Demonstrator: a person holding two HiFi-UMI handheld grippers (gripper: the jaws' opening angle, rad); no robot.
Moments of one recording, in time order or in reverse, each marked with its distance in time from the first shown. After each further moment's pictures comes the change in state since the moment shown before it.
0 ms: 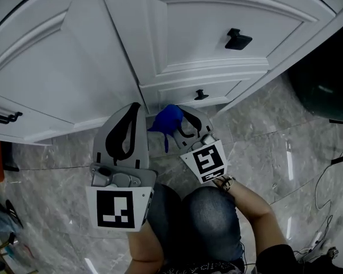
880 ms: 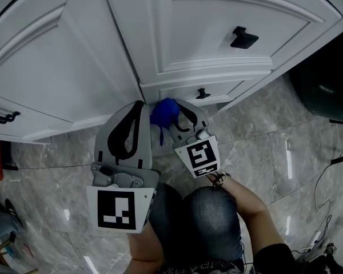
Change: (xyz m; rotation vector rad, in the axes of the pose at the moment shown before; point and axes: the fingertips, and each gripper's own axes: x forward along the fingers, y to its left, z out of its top) left arm 0.004 -0.003 -0.002 -0.011 -0.005 -0.025; right arm 0.021 -0.003 -0.008 -0.016 -0.006 -0.036
